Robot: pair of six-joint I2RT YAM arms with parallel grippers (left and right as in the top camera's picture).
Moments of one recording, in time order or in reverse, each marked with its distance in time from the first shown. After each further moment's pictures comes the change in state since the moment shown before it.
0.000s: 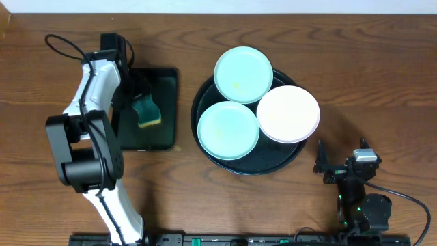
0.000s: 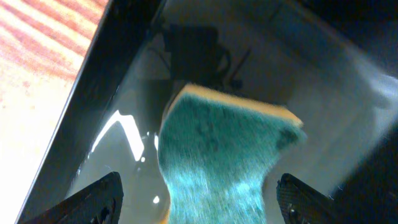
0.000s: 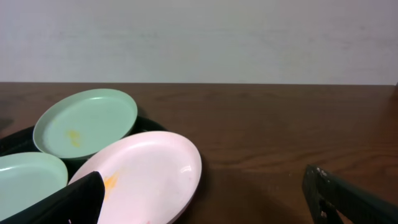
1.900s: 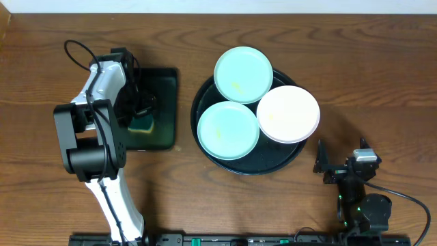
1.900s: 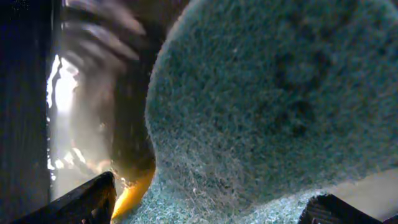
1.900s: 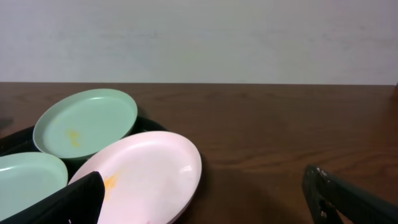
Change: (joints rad) left arm -0.004 0.094 0.005 -0.231 0.006 0.117; right arm 0.000 0.000 0.000 0.000 0.000 0.000
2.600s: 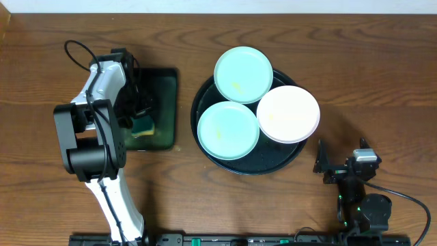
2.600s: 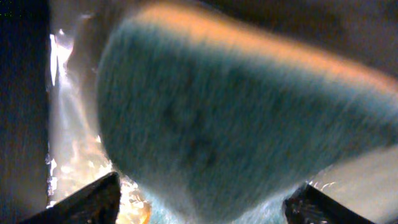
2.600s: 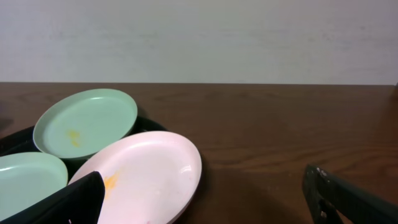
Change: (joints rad) left arm 0.000 0.000 0.000 0.025 0.000 0.002; right arm 0.000 0.000 0.000 0.000 0.000 0.000
